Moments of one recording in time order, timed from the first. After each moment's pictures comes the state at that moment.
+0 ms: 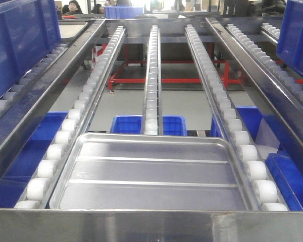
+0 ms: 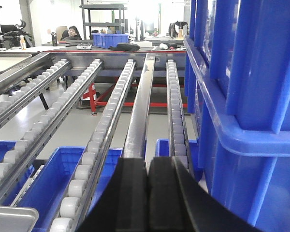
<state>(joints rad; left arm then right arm) -0.09 -0.01 0.03 -0.03 0.02 0.02 -0.03 -0.01 0.03 0.08 -0.06 -0.02</state>
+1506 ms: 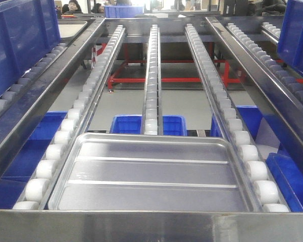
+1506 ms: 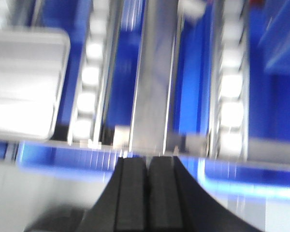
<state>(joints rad) -0.09 0.79 -0.66 -0.04 0.81 0.02 -0.03 0.59 -0.49 0.16 0.84 -0.02</state>
